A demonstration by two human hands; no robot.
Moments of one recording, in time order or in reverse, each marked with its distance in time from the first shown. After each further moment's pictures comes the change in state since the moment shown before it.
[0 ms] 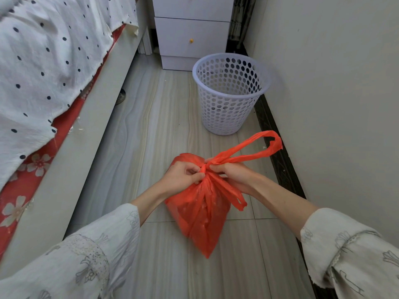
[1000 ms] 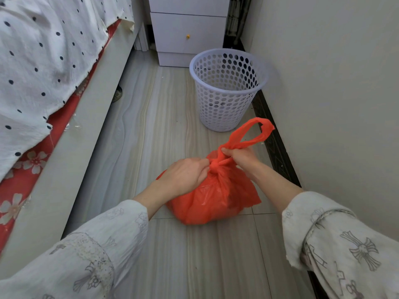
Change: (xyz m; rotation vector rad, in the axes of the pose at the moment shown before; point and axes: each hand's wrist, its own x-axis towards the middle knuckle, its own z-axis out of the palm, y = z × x) left_hand -0.004 0.018 0.005 0.892 -0.066 0.388; right_hand 0.029 0.002 -0.033 -0.302 0.519 -0.061
